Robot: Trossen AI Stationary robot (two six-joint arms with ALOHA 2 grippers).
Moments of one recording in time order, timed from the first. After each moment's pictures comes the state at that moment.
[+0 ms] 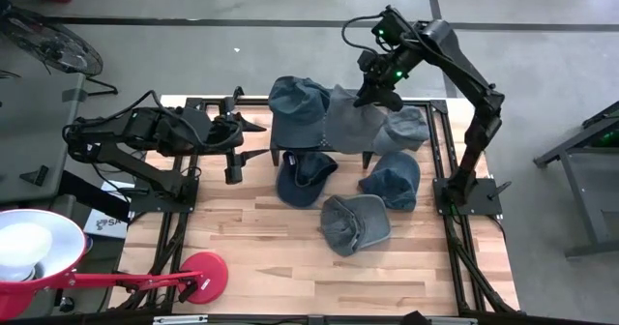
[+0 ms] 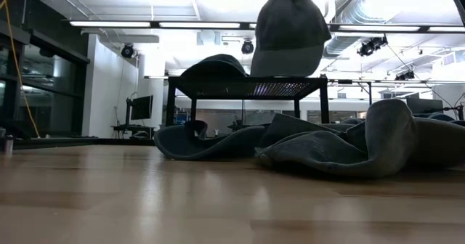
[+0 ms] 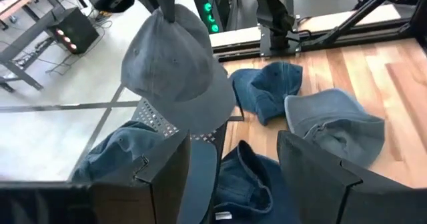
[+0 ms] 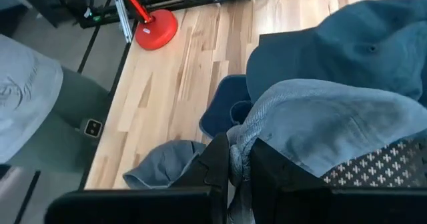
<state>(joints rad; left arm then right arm) -0.16 1.16 1.58 -0.87 -0.43 0.10 -0.69 1.81 2.25 -1.53 -0.76 -0.49</state>
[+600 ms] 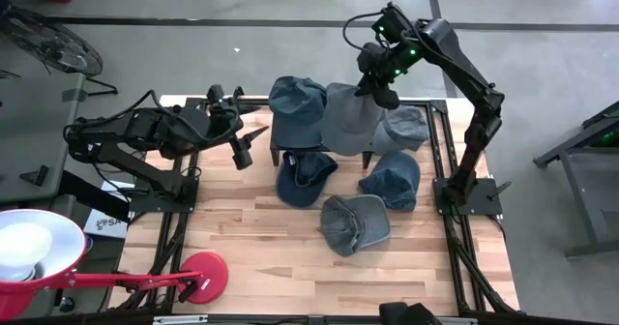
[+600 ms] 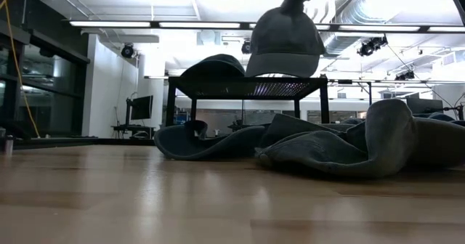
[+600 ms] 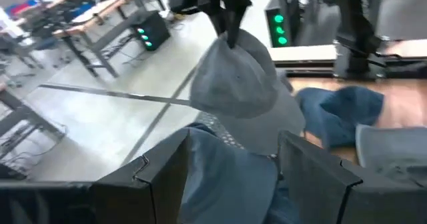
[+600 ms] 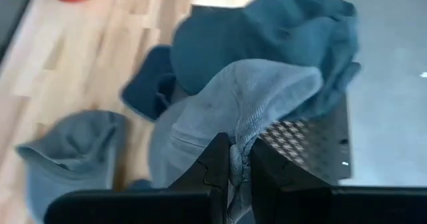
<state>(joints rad) -0.16 1.16 1.58 -0.80 -0.71 0.05 -0.71 1.81 2.25 -1.47 -0.50 -0.66</state>
